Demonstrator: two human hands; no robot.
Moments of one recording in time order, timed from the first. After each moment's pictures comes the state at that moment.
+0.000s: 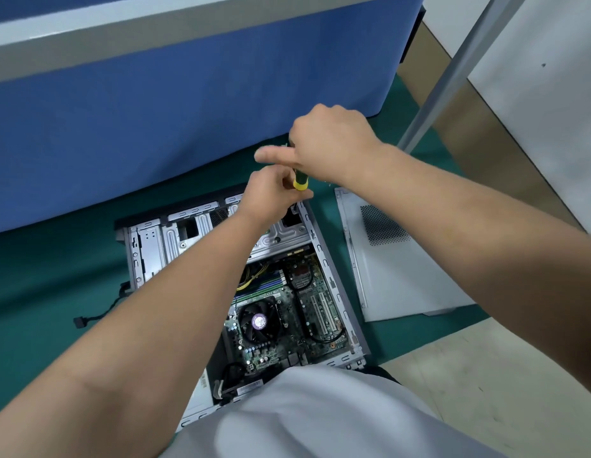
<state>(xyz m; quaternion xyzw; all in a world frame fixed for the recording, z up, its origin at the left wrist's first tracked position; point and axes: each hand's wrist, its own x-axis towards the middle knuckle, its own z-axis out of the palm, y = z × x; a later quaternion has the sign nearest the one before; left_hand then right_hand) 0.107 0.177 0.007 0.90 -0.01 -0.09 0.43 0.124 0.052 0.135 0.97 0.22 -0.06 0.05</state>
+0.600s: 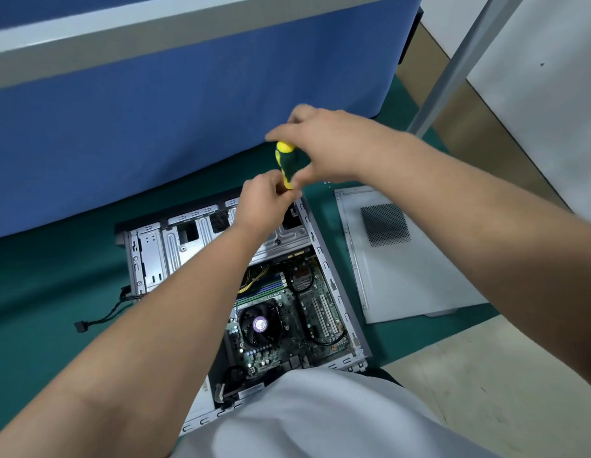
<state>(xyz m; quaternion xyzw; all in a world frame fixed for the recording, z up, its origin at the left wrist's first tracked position) 0.094 0.182 0.006 0.91 0.02 -0.05 0.41 0.132 0.039 0.143 0.95 0.29 -0.14 0.02</state>
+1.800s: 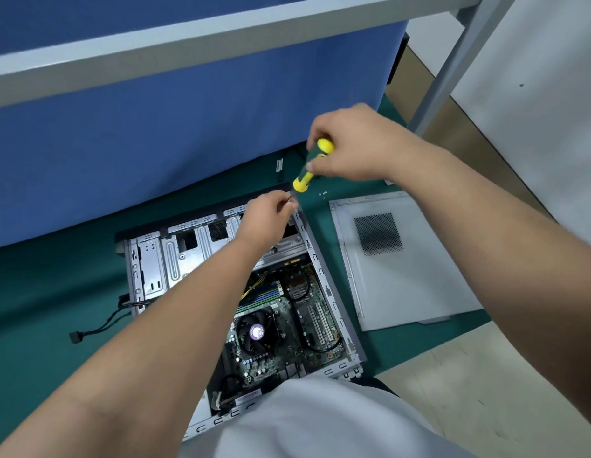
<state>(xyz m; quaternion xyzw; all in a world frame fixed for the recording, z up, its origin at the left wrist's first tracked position) 0.083 0.173 0.005 0.91 0.02 -0.08 0.40 0.128 -0.003 0.157 0.96 0.23 -0.09 -0.12</state>
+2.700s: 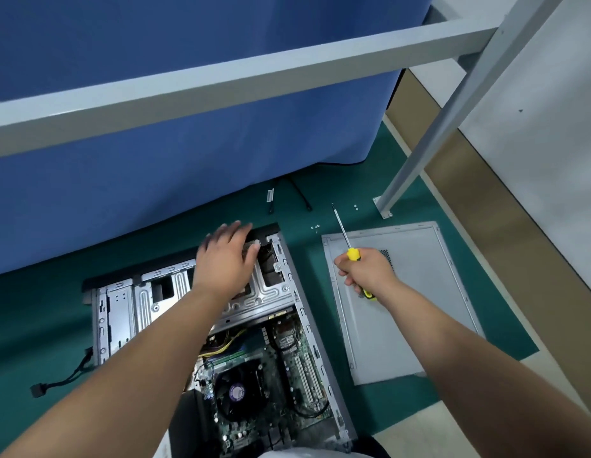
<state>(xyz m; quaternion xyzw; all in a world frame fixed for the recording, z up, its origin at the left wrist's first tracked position) 0.113 0.215 -0.050 0.98 0.00 -0.08 0.17 0.118 -0.080 -0.053 0.82 -0.23 -0.24 -0.47</state>
